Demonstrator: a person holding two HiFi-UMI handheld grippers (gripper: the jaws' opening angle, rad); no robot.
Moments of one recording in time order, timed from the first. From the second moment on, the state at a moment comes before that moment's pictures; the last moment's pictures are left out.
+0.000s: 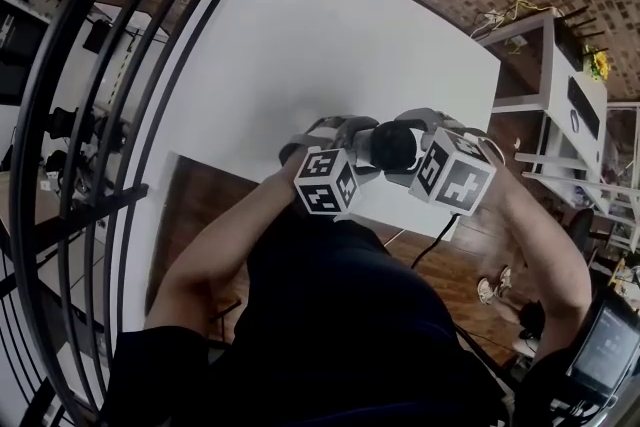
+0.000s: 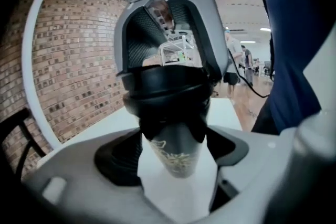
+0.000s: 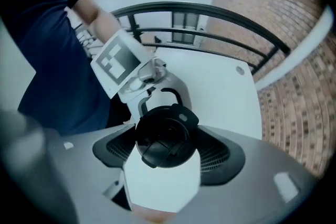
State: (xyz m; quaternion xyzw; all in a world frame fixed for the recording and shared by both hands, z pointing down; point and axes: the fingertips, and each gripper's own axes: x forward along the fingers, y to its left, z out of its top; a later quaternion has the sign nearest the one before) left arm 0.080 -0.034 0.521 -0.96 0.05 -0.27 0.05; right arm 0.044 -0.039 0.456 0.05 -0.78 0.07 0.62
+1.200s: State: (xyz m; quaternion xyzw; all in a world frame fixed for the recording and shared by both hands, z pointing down) left arm 0.079 -0.029 0.528 -0.95 0.13 -0.27 -0.01; right arm 0.048 -0.048 0.453 0.35 -0.76 0.30 0.46
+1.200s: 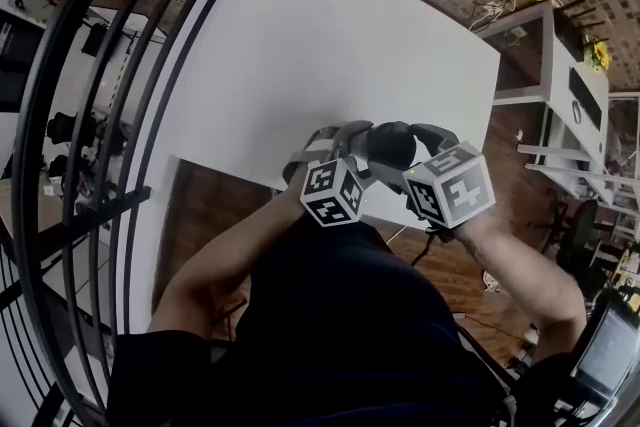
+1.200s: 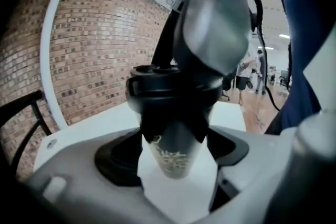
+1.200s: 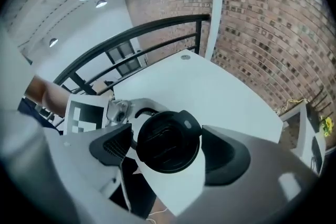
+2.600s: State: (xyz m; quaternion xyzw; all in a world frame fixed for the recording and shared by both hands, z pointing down) left arm 0.070 -0.028 0.524 -0.95 0.09 -0.31 0.04; right arm 0.050 -0.019 0.450 -0.11 -0.74 -0.15 0.65
